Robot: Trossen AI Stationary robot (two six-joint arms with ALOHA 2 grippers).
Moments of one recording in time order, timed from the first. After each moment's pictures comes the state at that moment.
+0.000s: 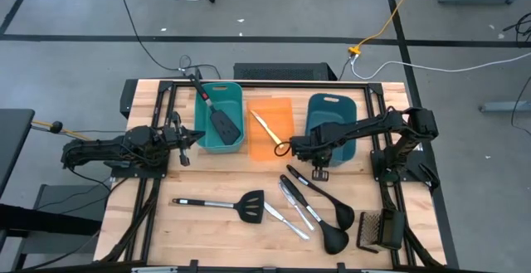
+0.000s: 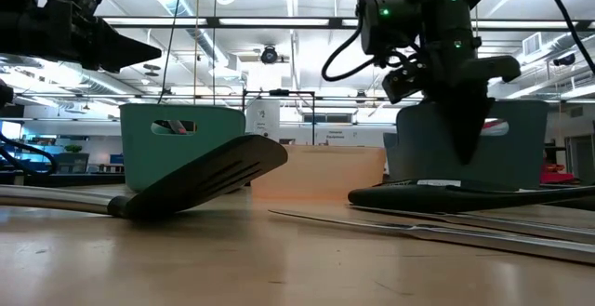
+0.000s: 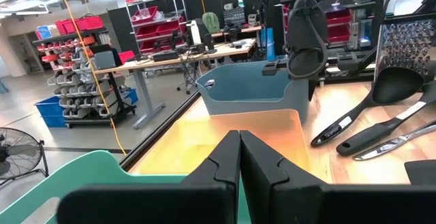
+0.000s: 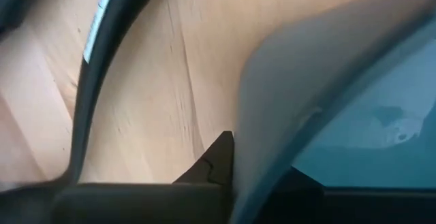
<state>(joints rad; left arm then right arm) 0.02 0.00 0.08 -0.06 -0.30 0.17 -0.01 1.70 1.12 -1.05 -0.04 0.11</state>
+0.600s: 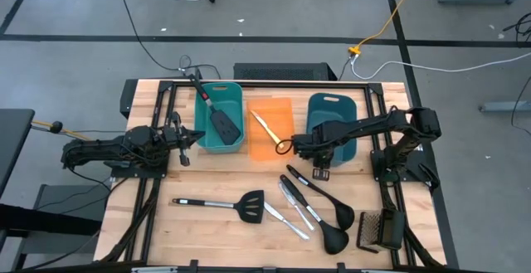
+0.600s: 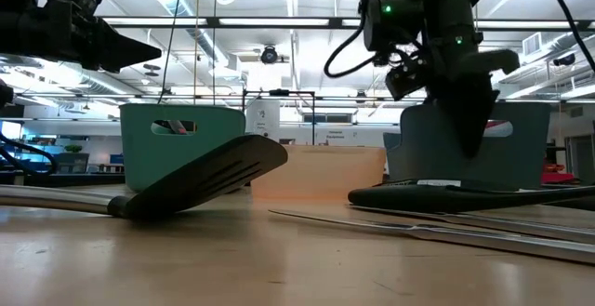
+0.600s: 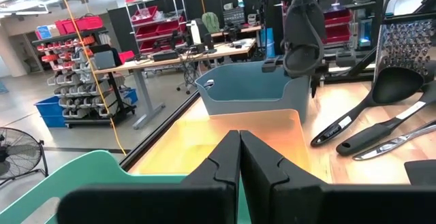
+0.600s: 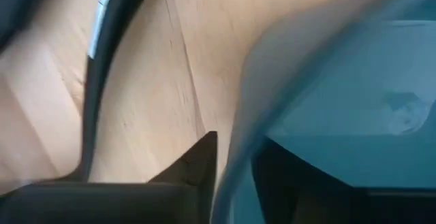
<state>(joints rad) 0.02 0.00 0.08 -0.06 -0.30 0.17 -0.01 1.67 1.12 -1.07 -0.05 0.16</state>
